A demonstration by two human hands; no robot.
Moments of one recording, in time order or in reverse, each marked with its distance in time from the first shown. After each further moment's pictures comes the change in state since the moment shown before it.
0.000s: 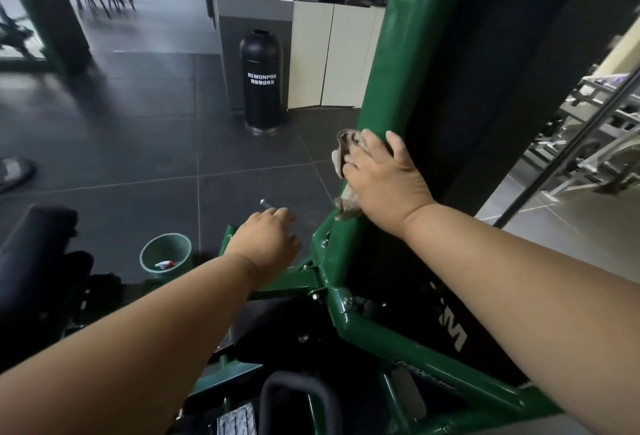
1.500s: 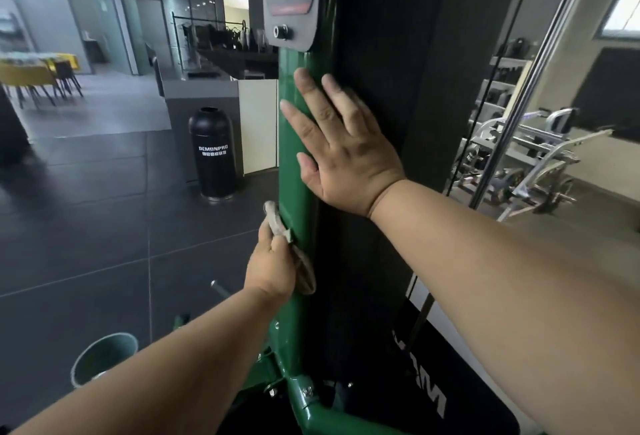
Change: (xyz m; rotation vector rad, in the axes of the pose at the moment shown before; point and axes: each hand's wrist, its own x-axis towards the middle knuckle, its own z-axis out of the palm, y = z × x) left_hand 0.089 0.133 -0.015 -0.936 0.174 -0.196; right_hand 0.060 0.149 -0.030 0.154 0.421 0.217
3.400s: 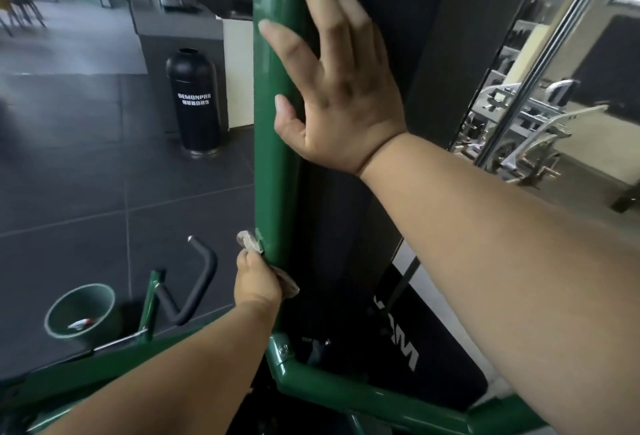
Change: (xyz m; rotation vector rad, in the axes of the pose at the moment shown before) left_hand 0.049 -0.214 0.091 -0.304 0.154 -0.456; right_hand -0.007 -0.006 -0.005 0.186 0.041 0.098
